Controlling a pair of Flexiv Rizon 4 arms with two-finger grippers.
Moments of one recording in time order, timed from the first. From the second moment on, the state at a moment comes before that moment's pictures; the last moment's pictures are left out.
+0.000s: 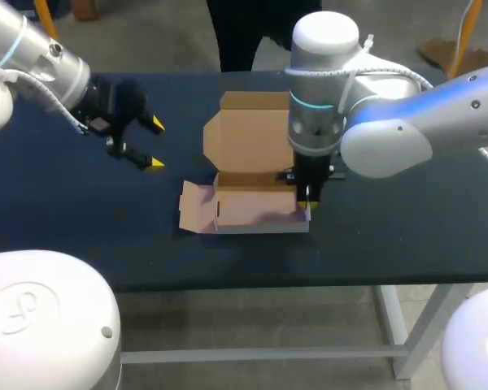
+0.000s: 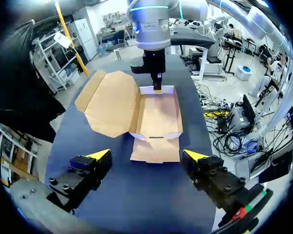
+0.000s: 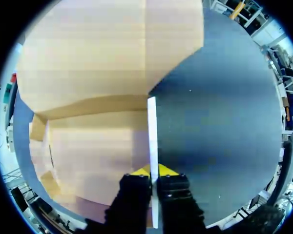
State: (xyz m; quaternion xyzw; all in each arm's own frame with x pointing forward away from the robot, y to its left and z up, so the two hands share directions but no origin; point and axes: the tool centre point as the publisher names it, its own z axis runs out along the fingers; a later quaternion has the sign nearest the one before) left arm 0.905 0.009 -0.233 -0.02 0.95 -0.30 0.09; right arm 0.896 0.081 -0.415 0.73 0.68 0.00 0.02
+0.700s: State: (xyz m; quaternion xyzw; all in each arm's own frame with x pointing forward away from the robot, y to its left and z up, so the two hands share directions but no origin) left arm 0.876 0.006 -0.253 -0.34 0.88 -0.33 0.03; right arm 0.896 0.081 -0.415 0.73 0.68 0.00 0.02
